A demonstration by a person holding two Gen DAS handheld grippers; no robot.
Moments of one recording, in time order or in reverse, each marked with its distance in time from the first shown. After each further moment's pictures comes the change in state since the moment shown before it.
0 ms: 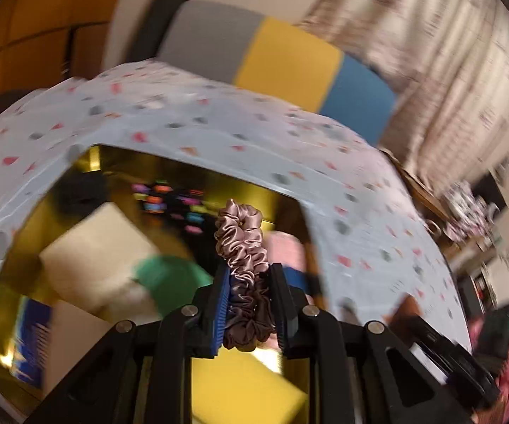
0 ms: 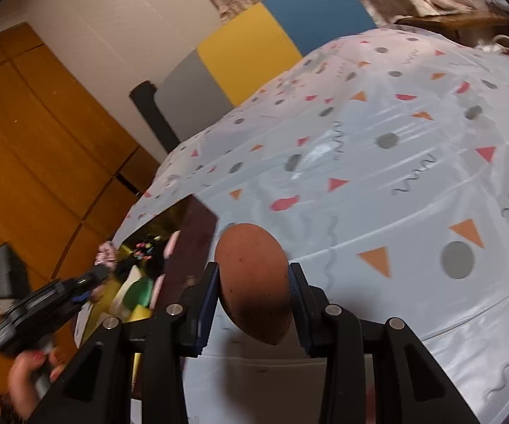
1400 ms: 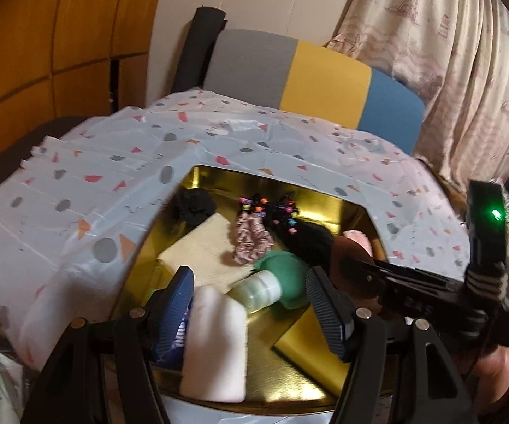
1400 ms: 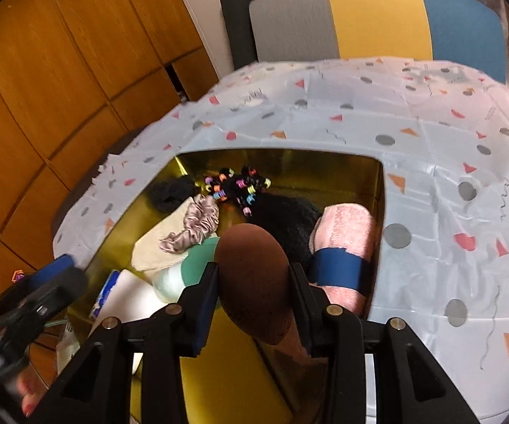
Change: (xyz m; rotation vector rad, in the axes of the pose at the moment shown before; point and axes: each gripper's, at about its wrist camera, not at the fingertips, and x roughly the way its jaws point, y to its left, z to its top) left arm -0.078 0.047 -0.030 0.068 -0.110 0.188; right arm 0.129 0.176 -0.016 -0.423 0.286 -0.014
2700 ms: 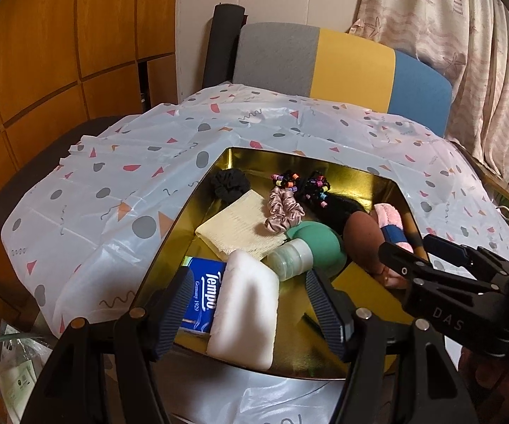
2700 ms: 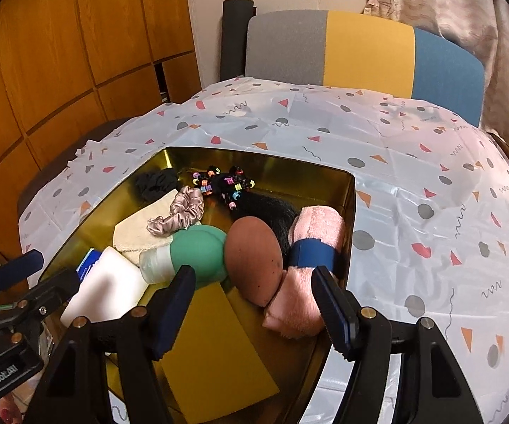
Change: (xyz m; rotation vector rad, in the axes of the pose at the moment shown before) left arm -0.010 -0.008 -0.024 0.030 0.034 0.168; right arm -0.028 0.028 -0.025 -0.121 -0.076 -0.200
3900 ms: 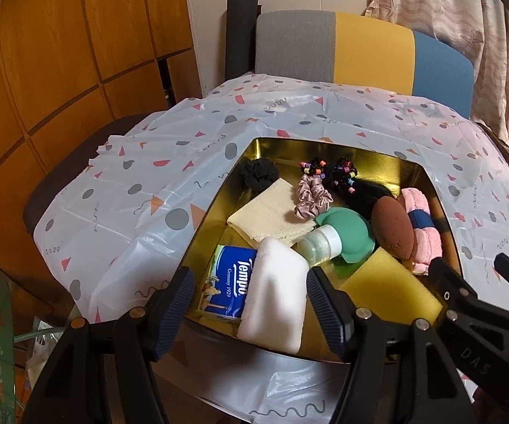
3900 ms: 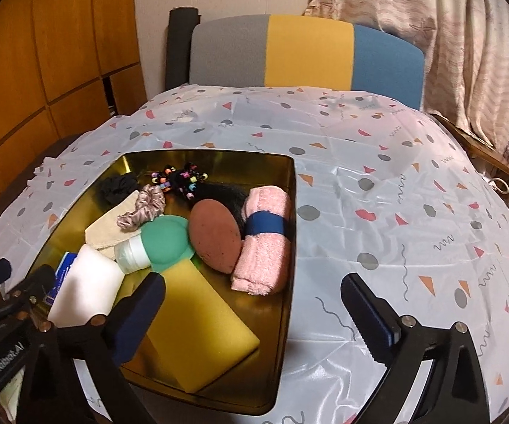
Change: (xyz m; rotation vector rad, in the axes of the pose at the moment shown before) left arm -0.008 -0.004 -0.001 0.036 0.045 0.149; right arm -0.035 0.005 -0.024 0.121 -0.025 -0.219
